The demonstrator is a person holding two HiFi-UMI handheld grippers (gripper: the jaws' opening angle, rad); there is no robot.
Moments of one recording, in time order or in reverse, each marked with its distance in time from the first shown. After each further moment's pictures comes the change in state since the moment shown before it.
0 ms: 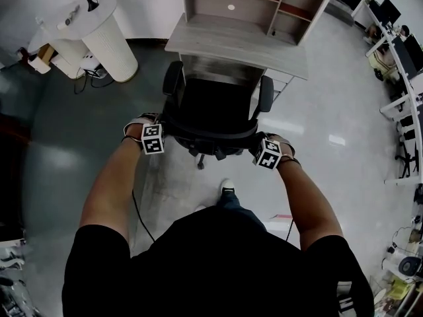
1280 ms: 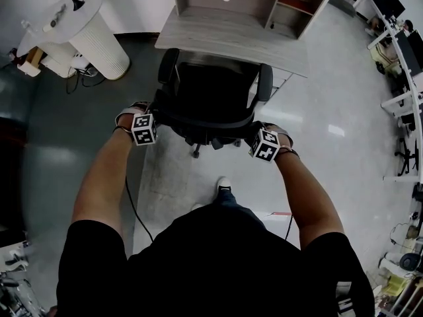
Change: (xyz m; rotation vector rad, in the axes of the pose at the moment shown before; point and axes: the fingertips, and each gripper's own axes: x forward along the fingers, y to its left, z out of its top) left arm 0.028 0.090 0.010 0.024 -0.034 0.033; right arm 0.018 -0.084 -0.001 0.016 -0.034 -0.006
